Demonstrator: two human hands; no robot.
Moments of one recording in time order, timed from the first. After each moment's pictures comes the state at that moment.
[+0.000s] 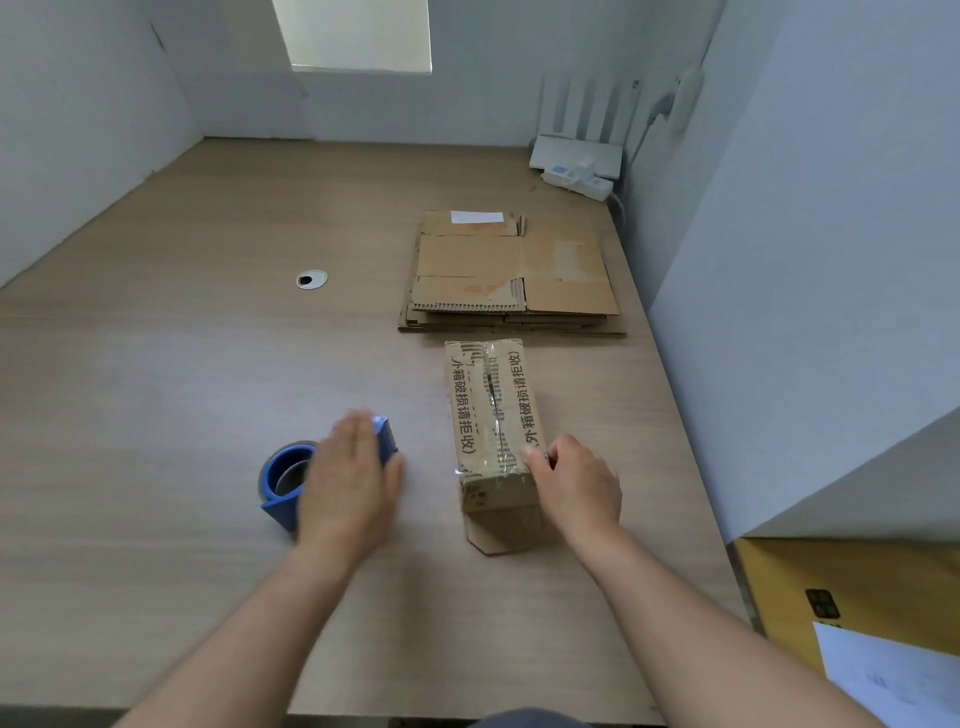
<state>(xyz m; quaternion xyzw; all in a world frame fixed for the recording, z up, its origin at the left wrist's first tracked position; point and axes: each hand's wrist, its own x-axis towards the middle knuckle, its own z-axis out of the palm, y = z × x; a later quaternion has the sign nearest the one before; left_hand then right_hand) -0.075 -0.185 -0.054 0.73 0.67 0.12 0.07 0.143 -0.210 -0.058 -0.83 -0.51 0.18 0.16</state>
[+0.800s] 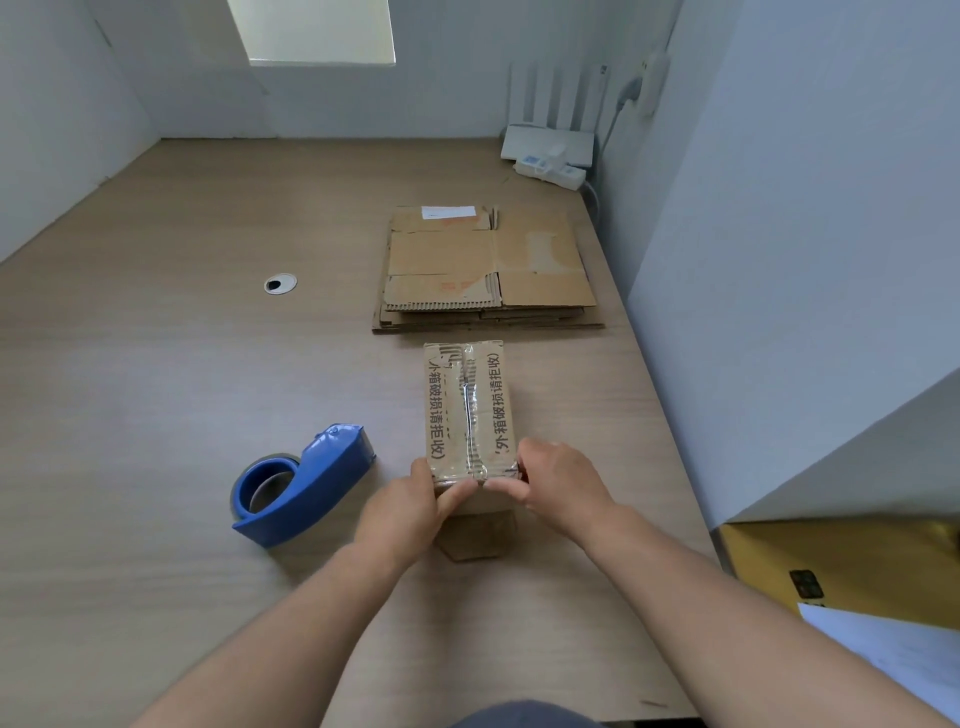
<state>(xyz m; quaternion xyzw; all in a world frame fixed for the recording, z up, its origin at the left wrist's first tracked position) -0.018 -0.184 -0.074 0.76 0.61 -0.02 0.23 0.165 -0.203 -0.061 -0.68 -0.72 0.15 0.07</state>
